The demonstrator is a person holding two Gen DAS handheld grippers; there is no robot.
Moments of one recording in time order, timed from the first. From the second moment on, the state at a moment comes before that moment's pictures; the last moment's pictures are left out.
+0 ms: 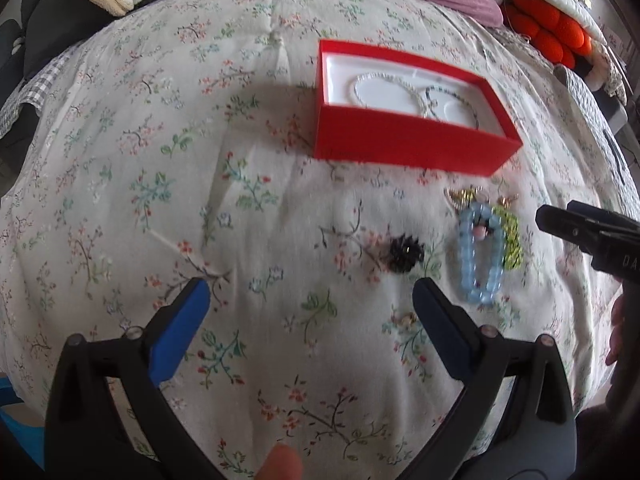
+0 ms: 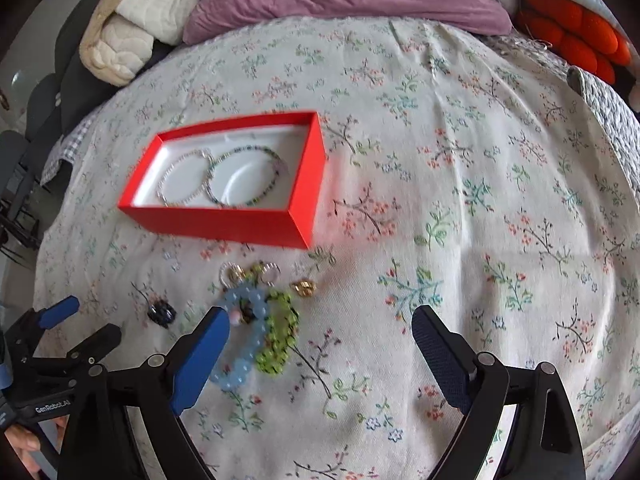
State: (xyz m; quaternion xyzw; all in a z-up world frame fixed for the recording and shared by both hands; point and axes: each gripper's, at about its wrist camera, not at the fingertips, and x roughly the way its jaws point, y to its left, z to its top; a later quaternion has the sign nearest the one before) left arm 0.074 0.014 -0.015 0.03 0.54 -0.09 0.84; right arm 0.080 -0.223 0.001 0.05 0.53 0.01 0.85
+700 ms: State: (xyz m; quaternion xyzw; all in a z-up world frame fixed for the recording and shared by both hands) left arm 0.058 -0.006 -0.024 0.07 0.55 -0.20 0.81; right arm 0.064 -0.236 -0.034 0.05 0.59 0.03 0.80
